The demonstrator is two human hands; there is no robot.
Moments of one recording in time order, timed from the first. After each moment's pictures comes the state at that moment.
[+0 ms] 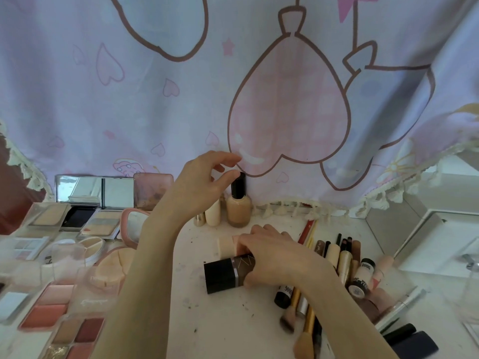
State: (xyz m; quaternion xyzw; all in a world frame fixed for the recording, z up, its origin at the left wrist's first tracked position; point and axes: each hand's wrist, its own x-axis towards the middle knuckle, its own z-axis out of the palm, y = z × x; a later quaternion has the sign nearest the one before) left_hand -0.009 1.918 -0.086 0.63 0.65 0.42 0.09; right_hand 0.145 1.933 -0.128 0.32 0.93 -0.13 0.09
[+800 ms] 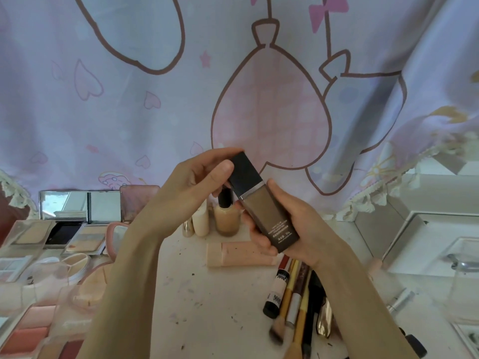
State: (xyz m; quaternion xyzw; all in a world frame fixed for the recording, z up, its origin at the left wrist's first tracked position) left_hand 0.008 1.901 -0.067 0.66 0.48 0.51 0.27; right_hand 0.178 1.958 -0.100 0.16 0.50 -0.82 -0.22
